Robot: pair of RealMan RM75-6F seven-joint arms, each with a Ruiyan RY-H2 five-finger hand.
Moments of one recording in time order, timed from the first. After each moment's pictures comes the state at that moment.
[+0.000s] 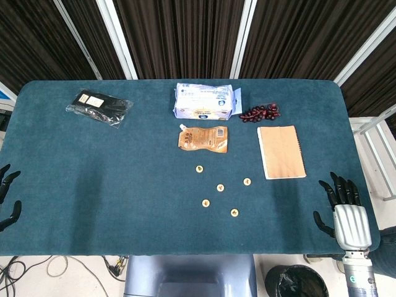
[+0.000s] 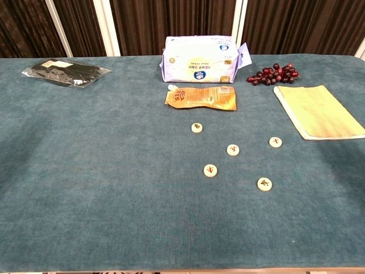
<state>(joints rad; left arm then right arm) -0.07 -1.03 -0.04 -1.61 1.49 1.49 -0.03 0.06 -1.26 0.09 -1.71 -1.51 1.55 -0.18</state>
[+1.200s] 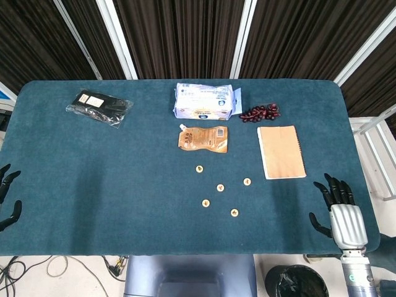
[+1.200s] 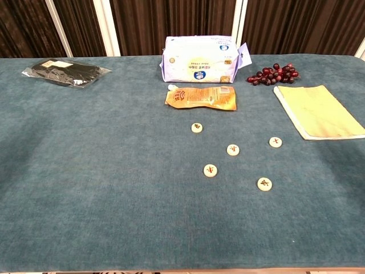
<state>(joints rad) -0.07 -1.03 -0.04 -1.62 1.48 1.48 -0.03 0.08 -1.25 0.08 -1.70 -1.51 1.49 -0.10</state>
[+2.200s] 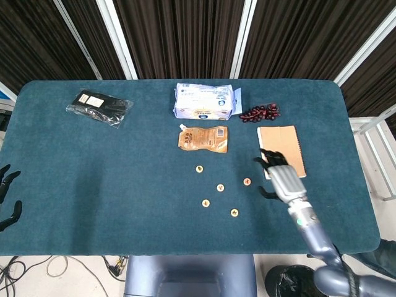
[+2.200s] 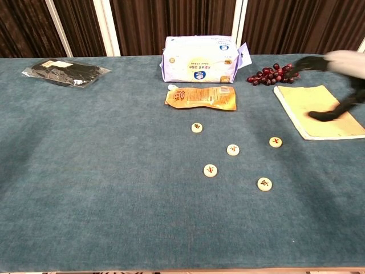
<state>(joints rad) -0.07 -1.02 -0.04 -1.63 1.47 1.47 -0.05 0.54 -1.36 0.27 -1.71 -1.10 0.98 -0.32</state>
